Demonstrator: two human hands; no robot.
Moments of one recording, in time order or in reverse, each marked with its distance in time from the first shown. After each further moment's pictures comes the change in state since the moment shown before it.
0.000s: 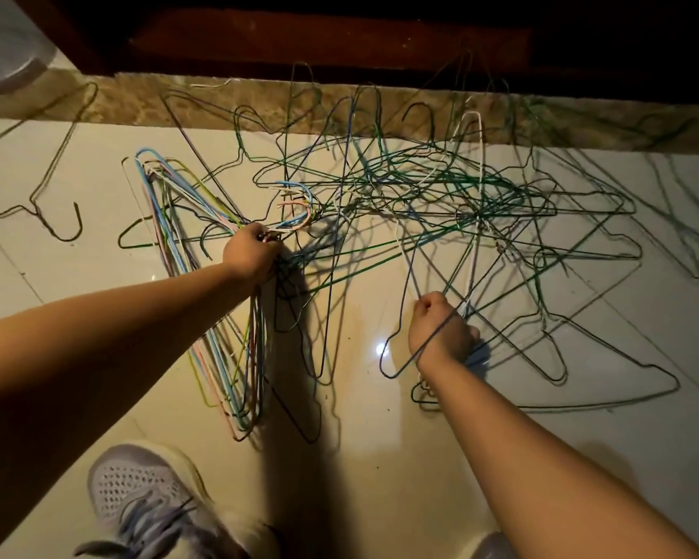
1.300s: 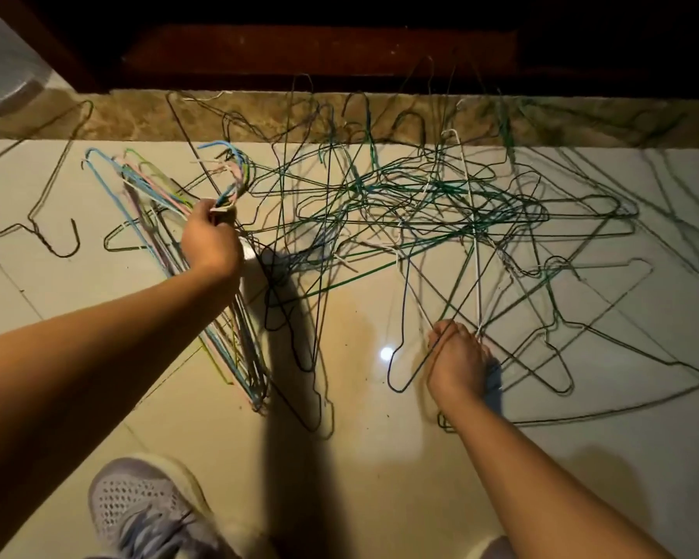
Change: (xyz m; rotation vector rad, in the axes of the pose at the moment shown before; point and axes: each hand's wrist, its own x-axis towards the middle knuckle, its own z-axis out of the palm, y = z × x) left_hand -0.008 0.028 -0.018 -0.154 0.468 0.056; right_hand -0.018 0.038 -0.005 -0.144 0.007 -0.117
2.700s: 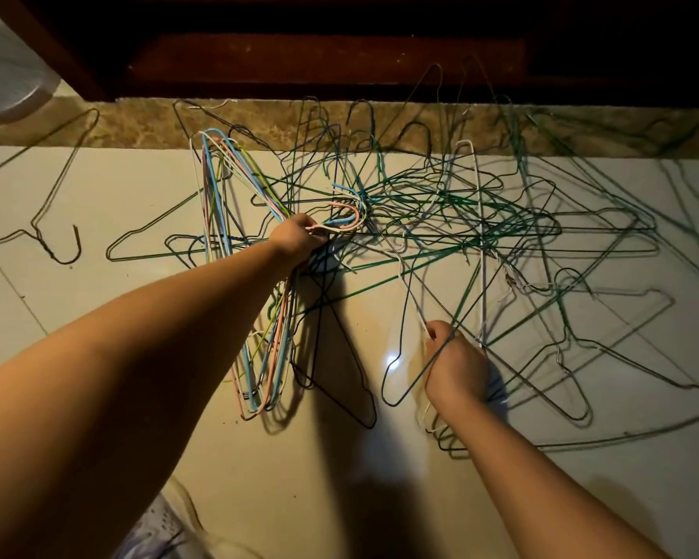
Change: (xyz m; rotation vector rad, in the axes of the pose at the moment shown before) left_hand 0.005 0.011 0.077 0.242 -0.663 0.019; right_hand 0.012 -0.014 -0.013 -0.001 -0.069 -0.098
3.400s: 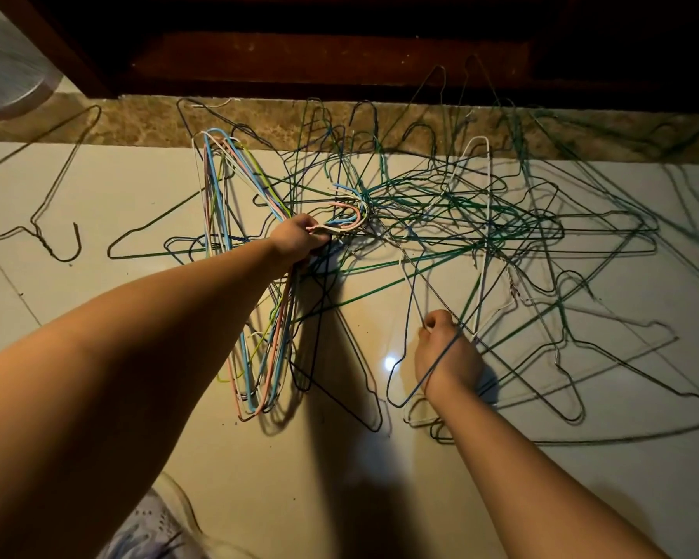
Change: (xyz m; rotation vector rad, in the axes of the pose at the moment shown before) left_hand -0.003 0.000 -0.008 -0.128 -0.120 -0.018; right_hand 0.014 -0.011 0.009 0.084 0.011 0.098
